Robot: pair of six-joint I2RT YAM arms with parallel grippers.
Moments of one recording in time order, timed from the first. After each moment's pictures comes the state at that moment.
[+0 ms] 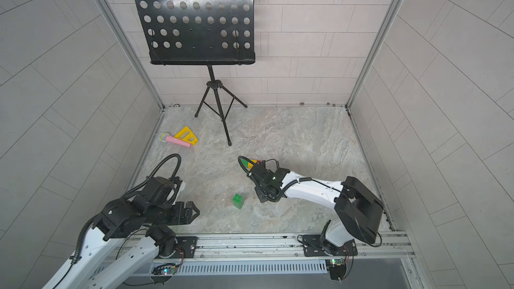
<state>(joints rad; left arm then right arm) -0.55 0.54 0.76 -1.36 0.23 -0.61 0.94 1.43 0.85 -0.61 0.17 0.47</state>
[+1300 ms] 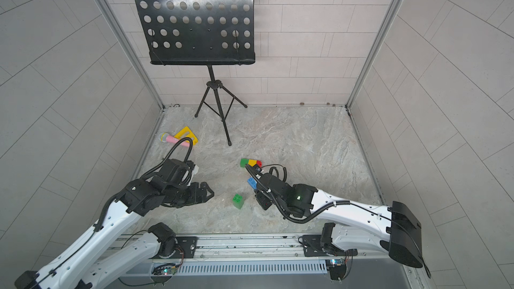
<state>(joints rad) -0.55 0.82 0.82 -1.07 0.28 -0.70 1.08 1.10 0.76 -0.47 0.20 0.28</state>
